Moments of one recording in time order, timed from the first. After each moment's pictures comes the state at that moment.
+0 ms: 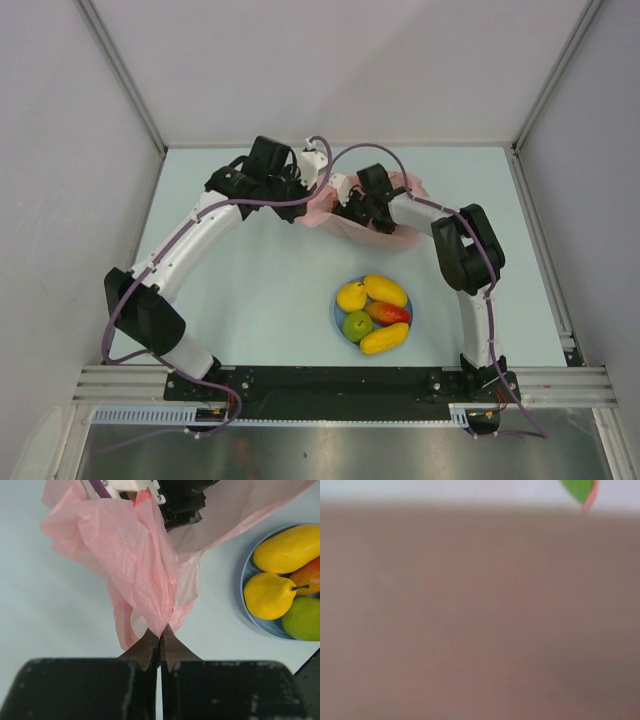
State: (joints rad) left arm -0.53 1.57 1.57 -0.83 0.22 0.29; right arm 0.48 2.12 1.50 -0.21 -0.38 -0.53
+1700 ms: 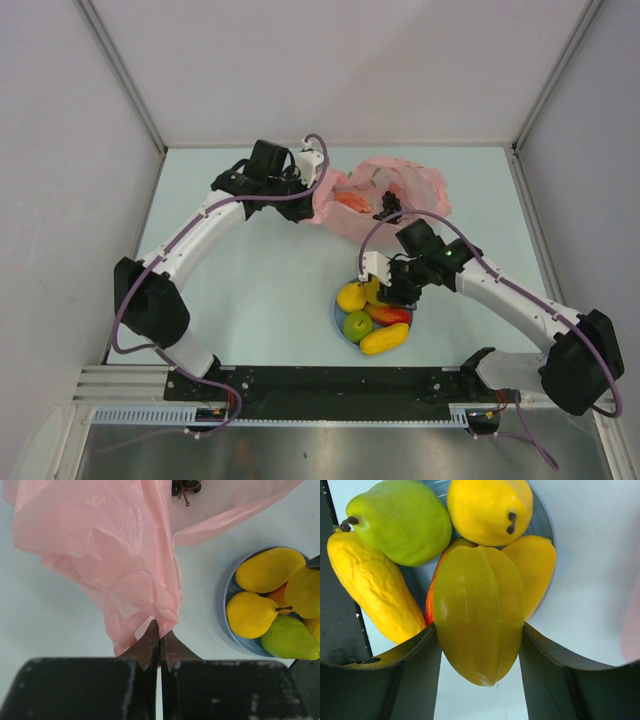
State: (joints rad) left arm -0.48 1.62 1.50 -0.69 0.37 0.18; right arm 0.62 1.22 0.92 -0.80 -0.39 -0.84
